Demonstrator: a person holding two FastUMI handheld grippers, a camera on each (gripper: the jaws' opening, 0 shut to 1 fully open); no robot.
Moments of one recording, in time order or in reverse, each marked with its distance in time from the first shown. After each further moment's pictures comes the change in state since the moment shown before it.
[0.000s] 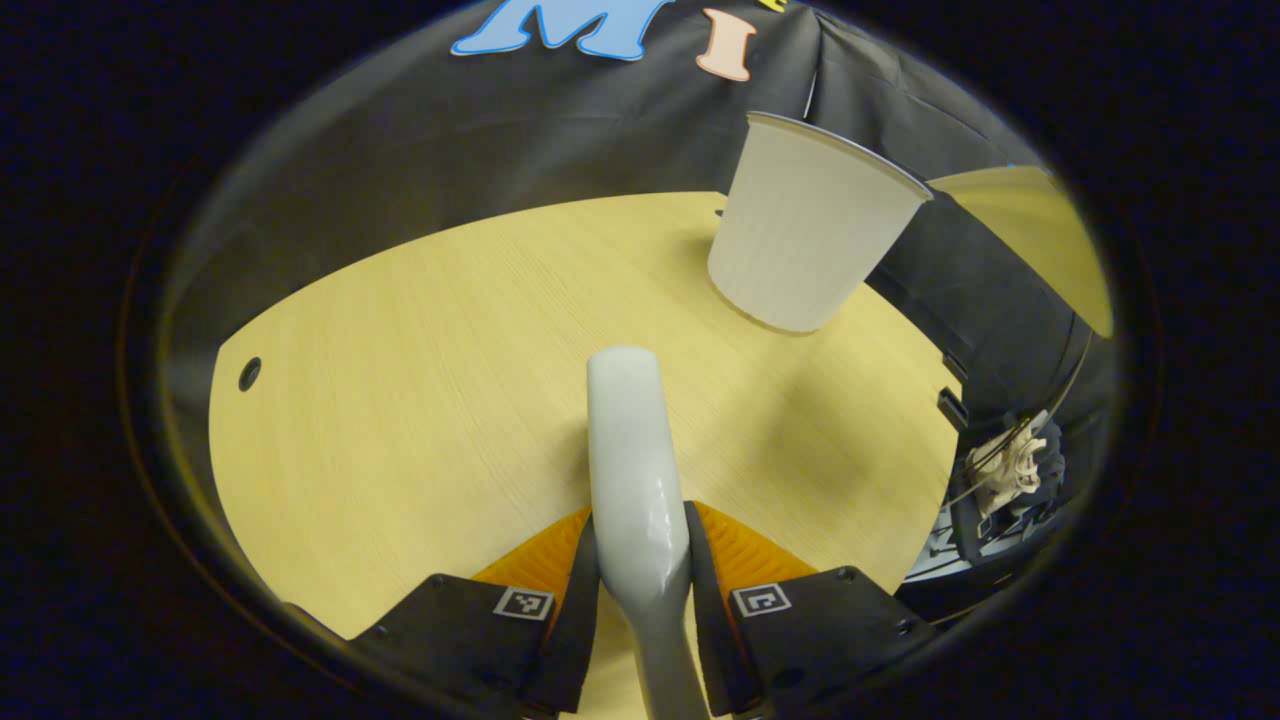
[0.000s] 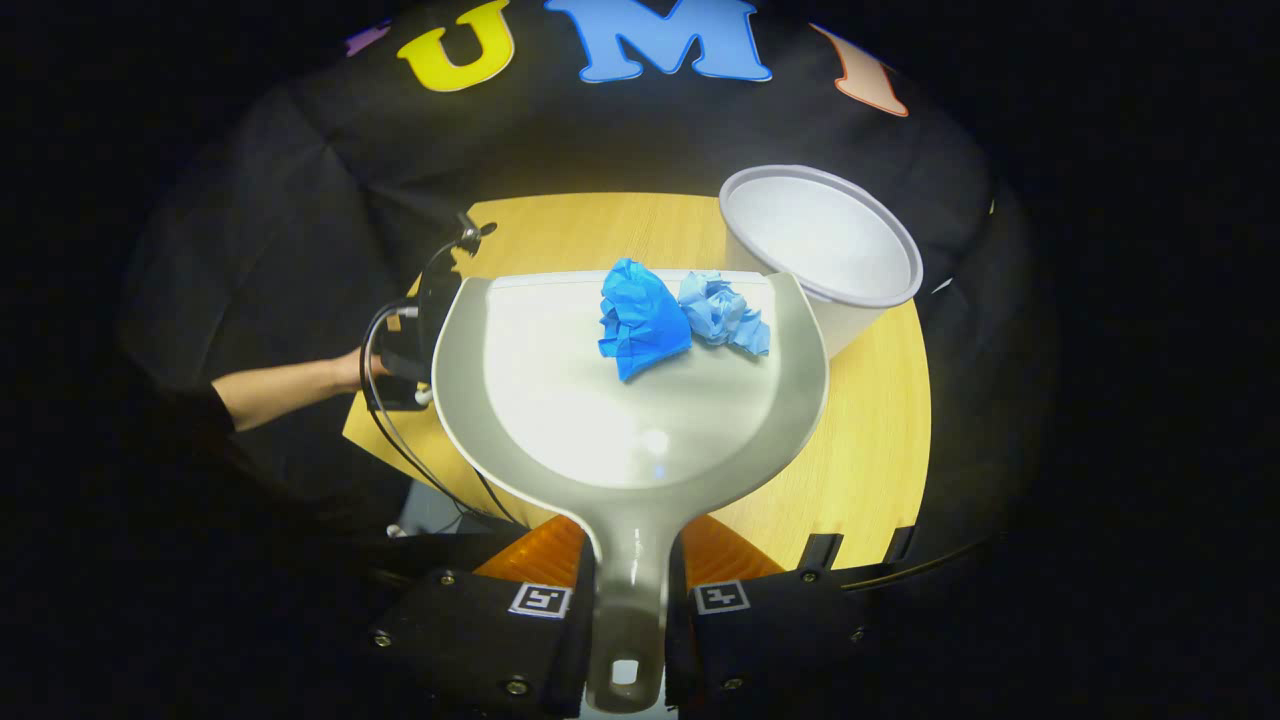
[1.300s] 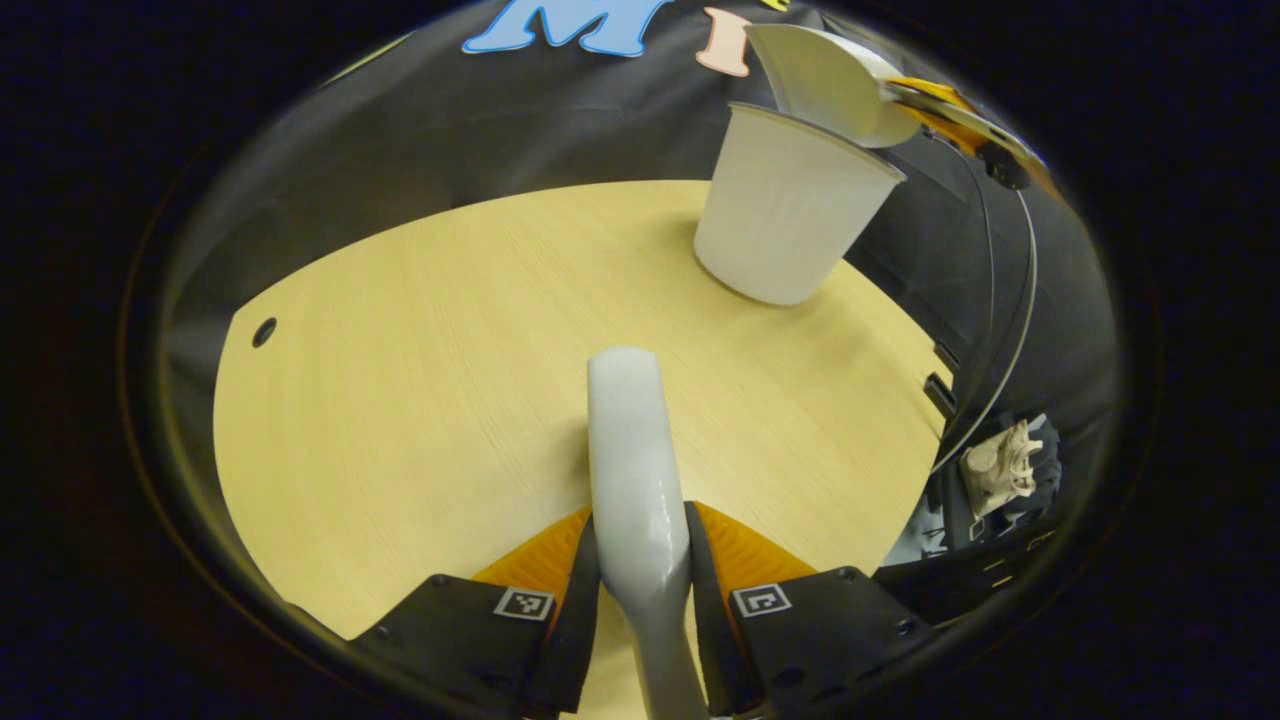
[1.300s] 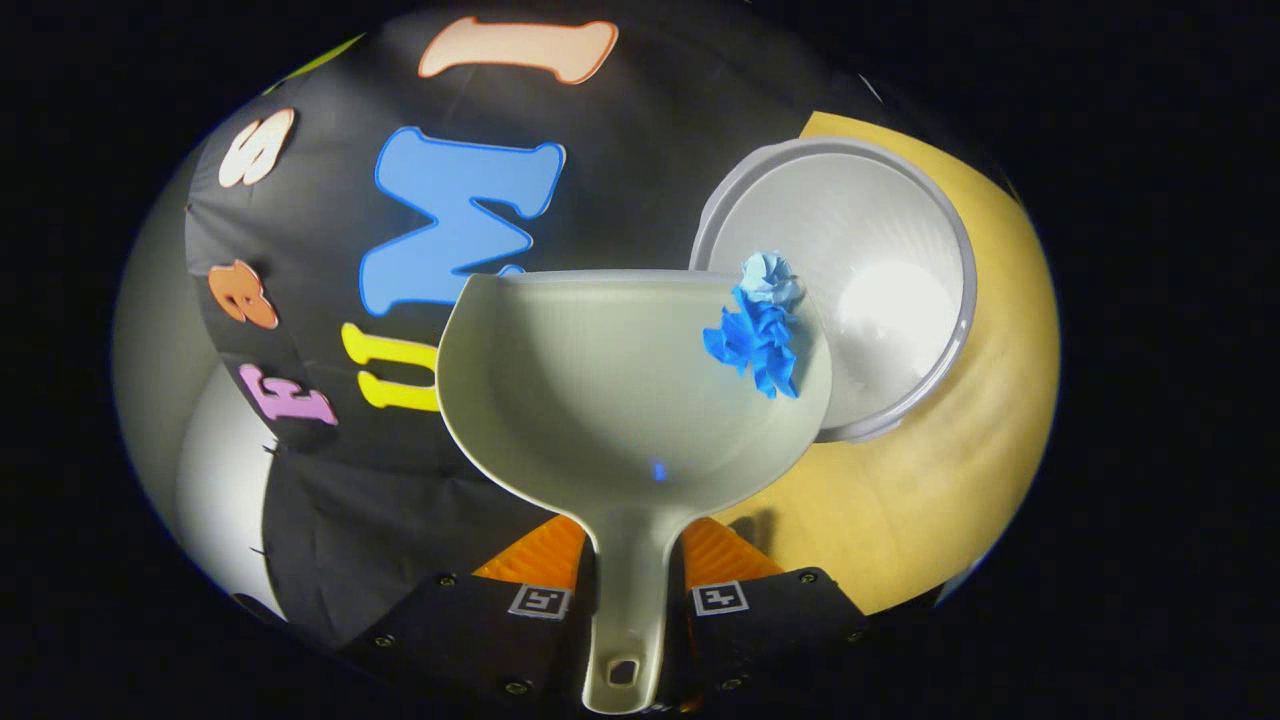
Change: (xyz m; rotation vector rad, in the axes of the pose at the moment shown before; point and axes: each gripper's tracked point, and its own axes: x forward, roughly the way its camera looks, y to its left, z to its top) left arm -0.018 -0.077 -0.049 -0.015 0.041 0.012; right arm -0.005 -0.034 0.151 0.934 -0.345 0.696
